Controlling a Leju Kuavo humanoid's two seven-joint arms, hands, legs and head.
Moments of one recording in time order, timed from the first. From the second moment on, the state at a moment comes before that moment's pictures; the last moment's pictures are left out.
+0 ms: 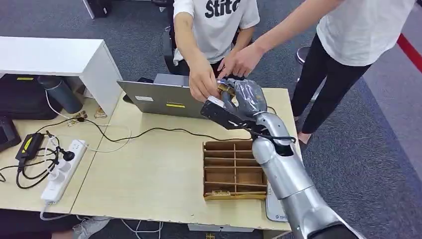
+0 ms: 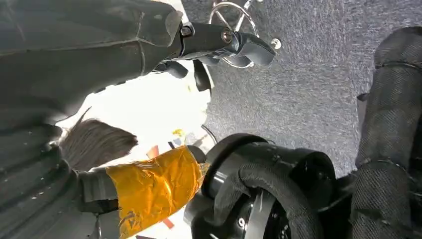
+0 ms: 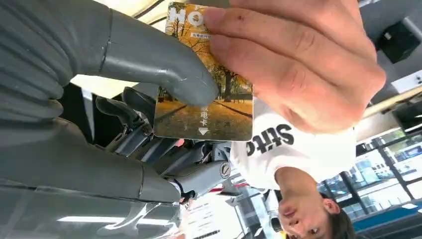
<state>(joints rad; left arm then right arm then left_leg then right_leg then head) 0.27 0.98 -1.47 -2.03 1.53 0.65 -0.14 -0.67 0.17 0.40 -1.08 0.93 -0.13 -0.13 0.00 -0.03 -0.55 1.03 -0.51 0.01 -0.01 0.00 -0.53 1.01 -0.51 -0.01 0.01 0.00</state>
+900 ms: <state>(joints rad) 0.31 0.98 -1.46 -2.02 1.53 0.69 -0.14 -0.61 0.16 0.32 -1.17 0.63 -0.03 -0.24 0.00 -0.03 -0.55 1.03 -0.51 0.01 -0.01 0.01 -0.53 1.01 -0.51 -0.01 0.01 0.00</state>
